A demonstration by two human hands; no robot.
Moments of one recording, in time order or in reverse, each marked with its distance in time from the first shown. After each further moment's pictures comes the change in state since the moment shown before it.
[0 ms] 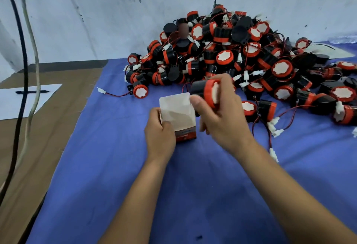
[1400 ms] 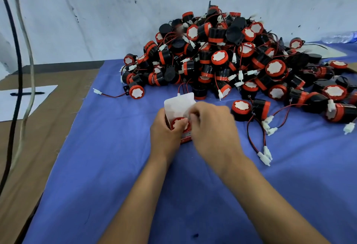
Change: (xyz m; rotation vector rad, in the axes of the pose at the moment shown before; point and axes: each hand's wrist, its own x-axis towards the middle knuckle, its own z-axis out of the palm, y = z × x) left_hand -0.008 0.005 0.010 -0.084 -0.129 0.000; right_hand -0.017 -0.014 0.015 -0.760 -0.107 0.228
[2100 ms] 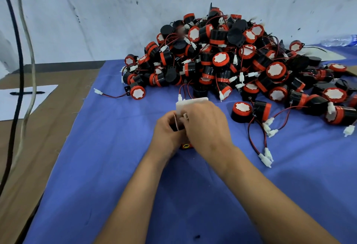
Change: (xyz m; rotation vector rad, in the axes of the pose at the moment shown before) left_hand -0.001 0.009 -0.008 -0.157 -0.270 -0.063; right_hand 0.020 -0.007 0.017 -0.135 -0.042 -0.134
